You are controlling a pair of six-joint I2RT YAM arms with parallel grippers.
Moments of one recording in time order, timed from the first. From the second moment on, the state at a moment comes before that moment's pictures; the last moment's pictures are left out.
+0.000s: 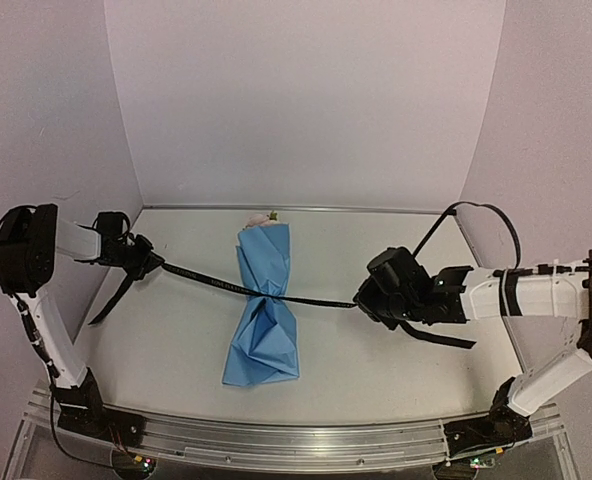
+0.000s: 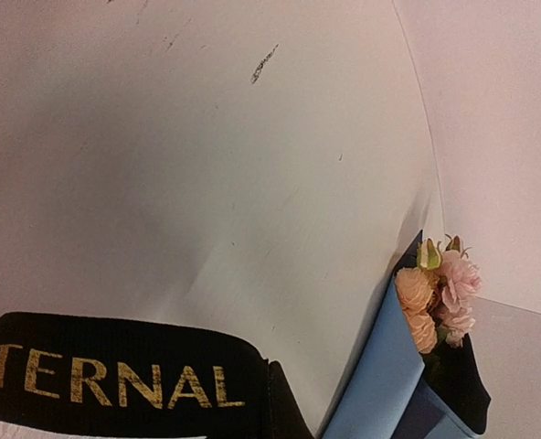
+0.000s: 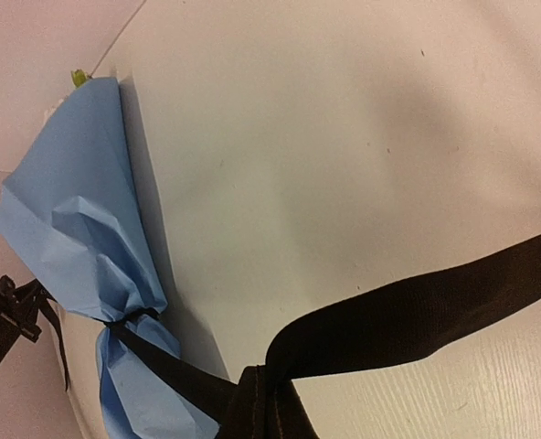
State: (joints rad) left arm 0.07 1.86 1.00 0.02 0.50 -0.90; right arm 0.90 1.46 0.85 -0.22 0.33 1.34
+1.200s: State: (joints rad) left arm -0.06 1.64 0.87 -0.02 0.55 -0.78; right arm 0.89 1.64 1.03 -0.42 0.33 1.07
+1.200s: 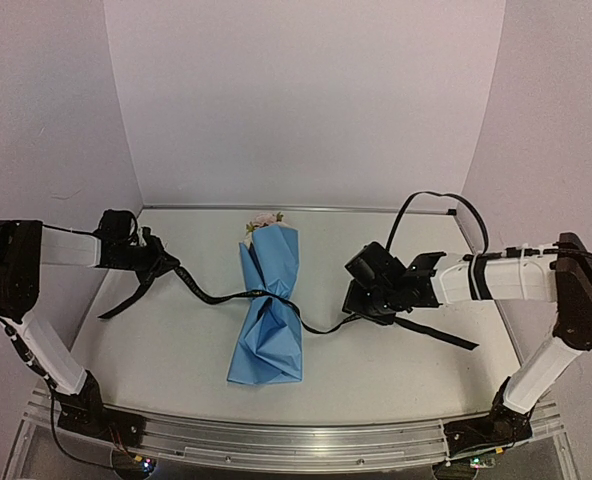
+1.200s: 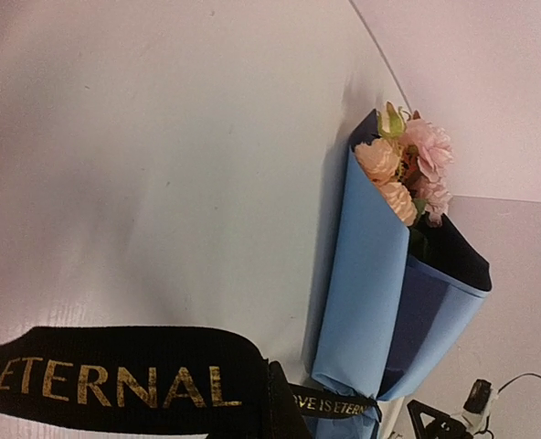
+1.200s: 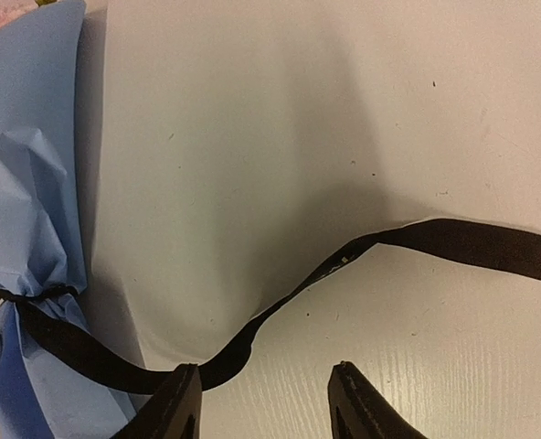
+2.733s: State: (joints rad) left arm -0.32 1.42 0.87 0.07 0.65 -1.10; right arm 1.09 2.32 2.06 -0.29 0.17 0.30
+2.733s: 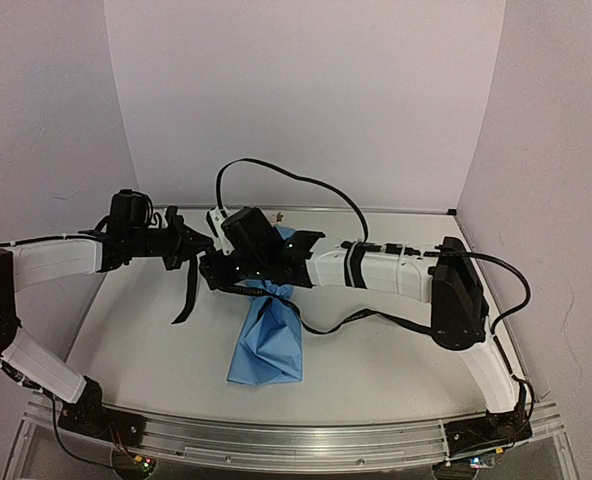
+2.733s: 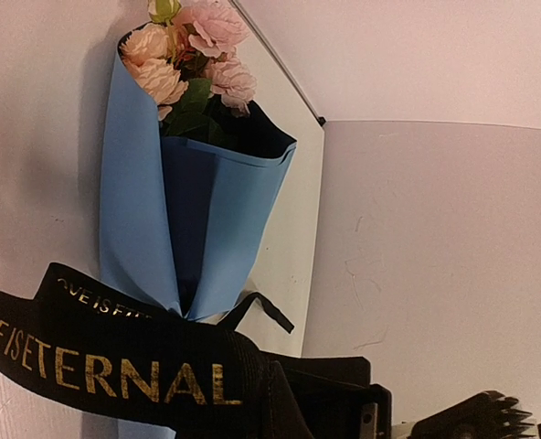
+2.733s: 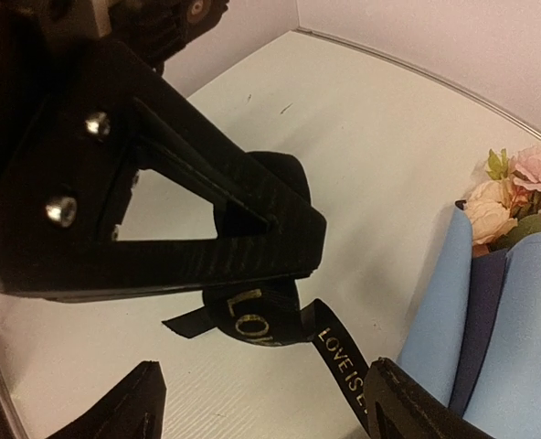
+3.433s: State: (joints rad) left arm -0.32 1.30 0.86 -0.04 0.60 -1.08; right arm 1.11 2.42 2.17 -0.29 0.30 0.32
